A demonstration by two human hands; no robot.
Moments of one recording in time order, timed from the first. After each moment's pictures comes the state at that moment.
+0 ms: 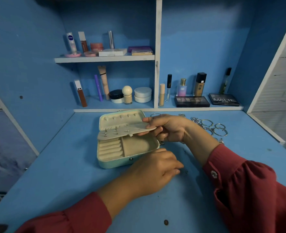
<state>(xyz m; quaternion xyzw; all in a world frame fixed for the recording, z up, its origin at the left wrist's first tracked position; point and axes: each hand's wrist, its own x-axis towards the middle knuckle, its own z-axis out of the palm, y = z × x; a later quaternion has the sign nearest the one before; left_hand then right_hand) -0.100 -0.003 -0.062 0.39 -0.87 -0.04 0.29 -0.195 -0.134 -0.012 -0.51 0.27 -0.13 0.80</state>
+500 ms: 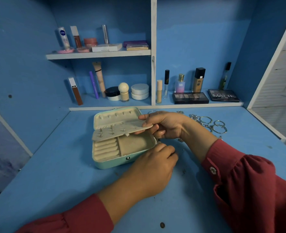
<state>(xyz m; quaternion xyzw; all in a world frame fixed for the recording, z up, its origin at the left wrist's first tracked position) -0.115 -0.009 -0.066 0.47 -0.86 0.09 0.18 -0.197 -0.142 -0.013 -0.52 0.26 -0.11 0.80</state>
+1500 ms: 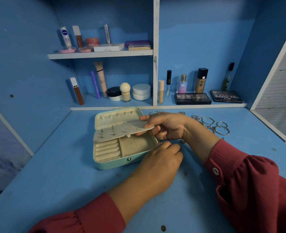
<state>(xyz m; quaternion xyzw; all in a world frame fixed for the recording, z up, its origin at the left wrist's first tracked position) -0.130 -0.022 -0.067 0.48 -0.85 0.12 0.17 -0.197 -0.147 -0.015 -0.53 0.26 -0.10 0.80</state>
